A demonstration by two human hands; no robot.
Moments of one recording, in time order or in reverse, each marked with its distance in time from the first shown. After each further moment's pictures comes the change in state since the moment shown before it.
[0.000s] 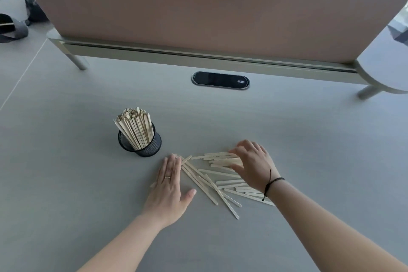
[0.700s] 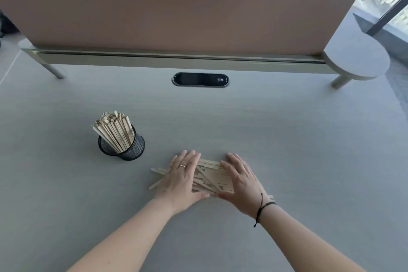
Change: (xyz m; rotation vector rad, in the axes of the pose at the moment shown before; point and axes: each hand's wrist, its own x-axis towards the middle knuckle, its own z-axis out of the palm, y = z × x) left_hand 0.037 0.053 0.008 0.146 -0.052 0.283; right_hand -0.071 -0.004 0.020 0.177 -0.097 0.074
